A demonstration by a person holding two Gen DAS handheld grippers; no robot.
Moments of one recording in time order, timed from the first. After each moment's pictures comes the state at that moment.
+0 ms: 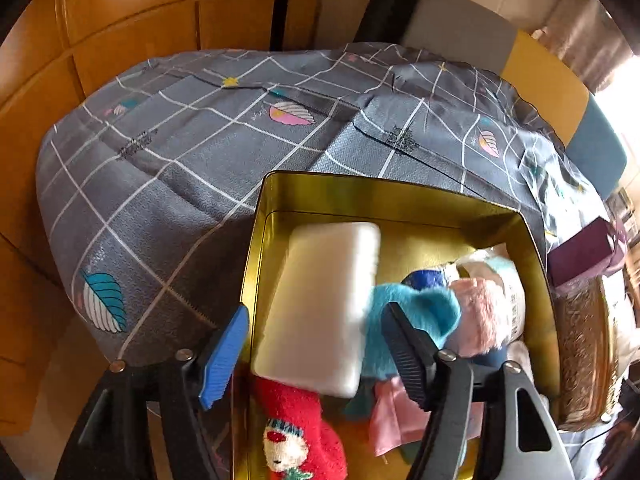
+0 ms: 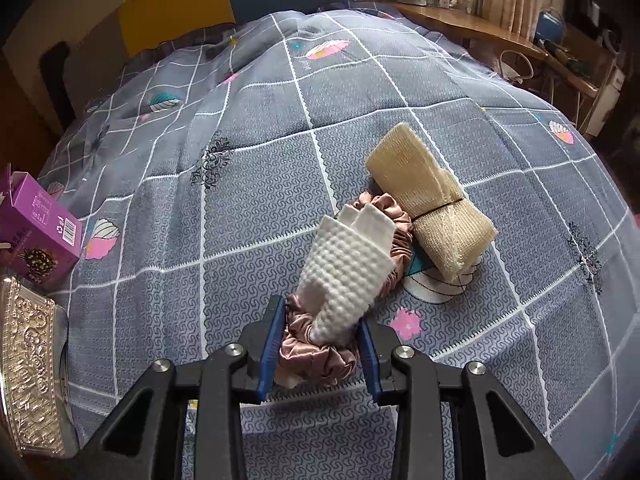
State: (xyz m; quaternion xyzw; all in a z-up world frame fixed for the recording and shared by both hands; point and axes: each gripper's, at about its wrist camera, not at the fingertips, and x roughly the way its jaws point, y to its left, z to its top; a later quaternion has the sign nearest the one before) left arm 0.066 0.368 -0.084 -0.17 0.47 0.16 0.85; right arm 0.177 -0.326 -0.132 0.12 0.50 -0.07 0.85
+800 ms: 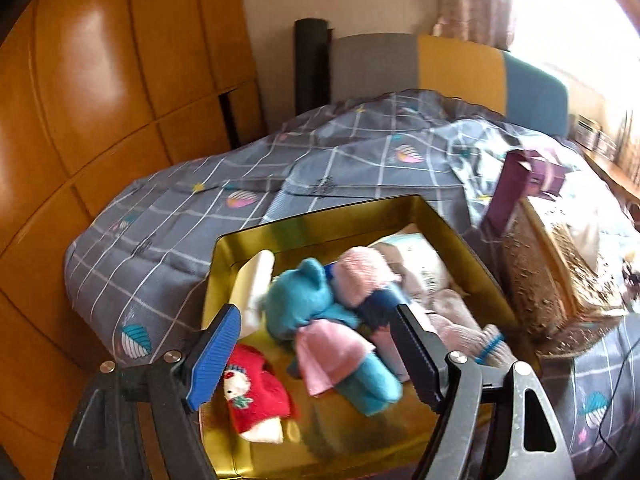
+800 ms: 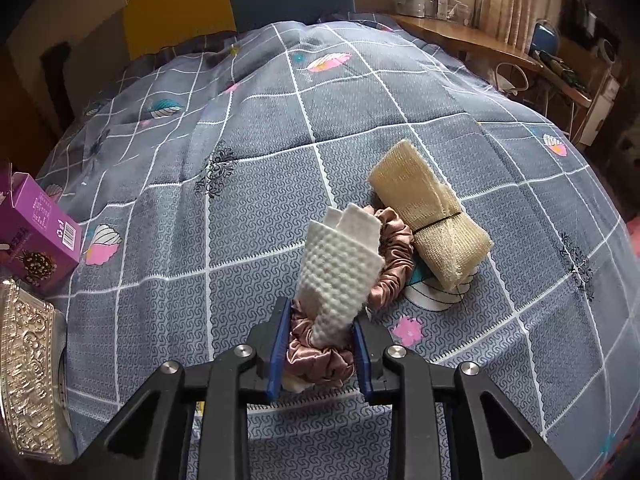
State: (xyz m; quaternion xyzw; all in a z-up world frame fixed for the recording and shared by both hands) left arm 0.007 0.247 -0.035 0.01 0.37 0.14 0.92; right arm 0.175 -0.320 -0.125 0.11 0.49 -0.08 0.86
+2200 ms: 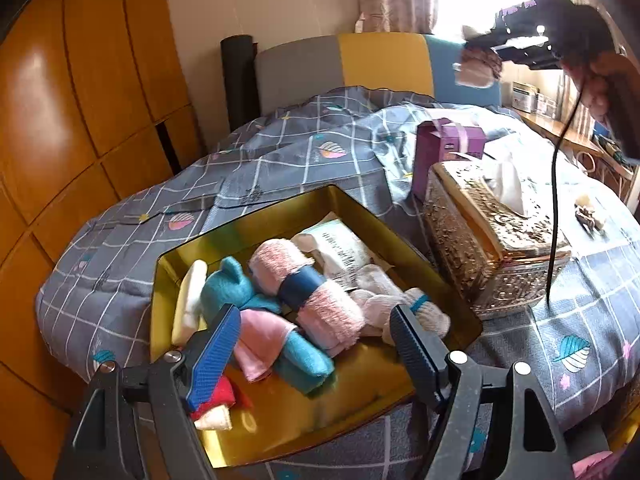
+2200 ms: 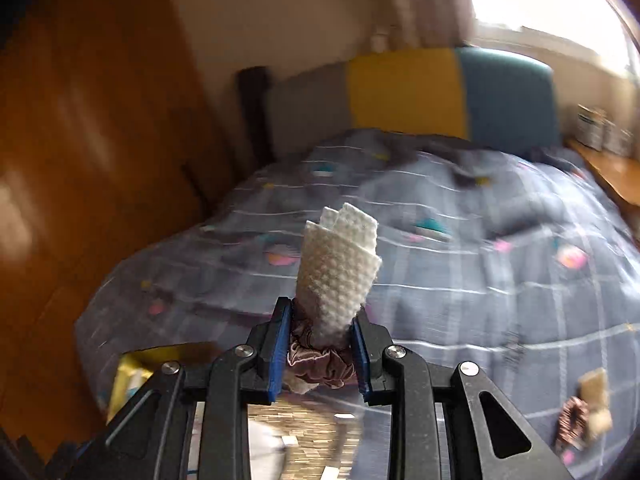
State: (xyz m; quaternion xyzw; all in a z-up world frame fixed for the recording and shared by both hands) left arm -0.013 0.202 -0.039 0.06 0.36 0.04 0.93; right arm 0.211 -0.055 0.077 0.06 0.35 0.26 0.90
